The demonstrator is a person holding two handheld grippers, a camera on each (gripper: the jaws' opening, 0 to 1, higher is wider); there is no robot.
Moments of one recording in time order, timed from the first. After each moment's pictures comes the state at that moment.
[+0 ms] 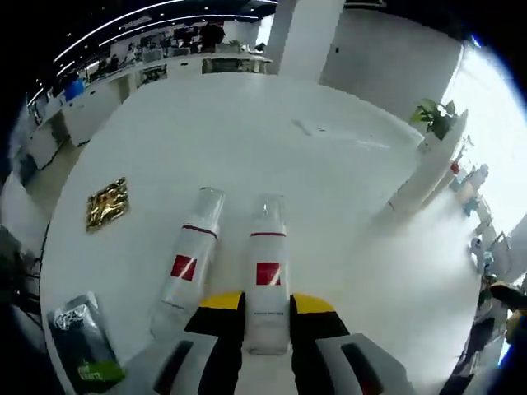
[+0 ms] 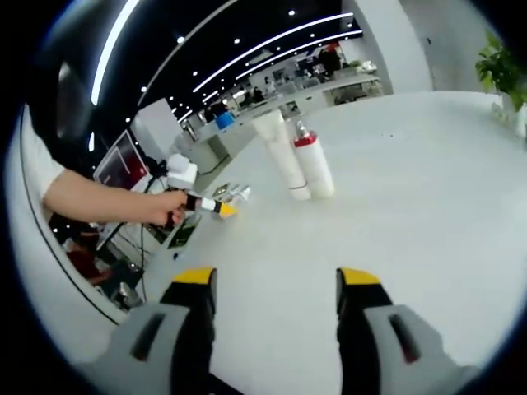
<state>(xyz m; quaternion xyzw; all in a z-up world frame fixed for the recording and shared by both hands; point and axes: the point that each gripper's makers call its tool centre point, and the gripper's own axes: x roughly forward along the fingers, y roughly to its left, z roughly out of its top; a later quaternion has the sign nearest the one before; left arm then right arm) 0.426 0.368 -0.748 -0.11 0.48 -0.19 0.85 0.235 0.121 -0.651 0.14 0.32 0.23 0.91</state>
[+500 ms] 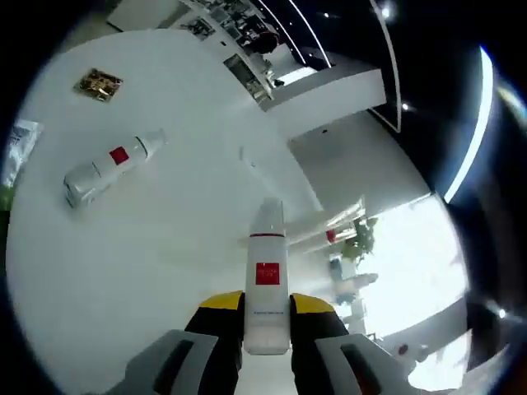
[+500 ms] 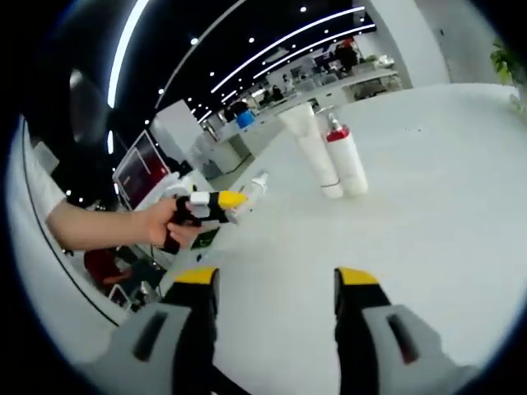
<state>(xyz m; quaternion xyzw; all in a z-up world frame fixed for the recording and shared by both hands) 0.342 0.287 -0.659 -0.44 0.38 -0.33 0.74 0.242 0.171 -0.640 0.18 0.30 0.31 0.88</state>
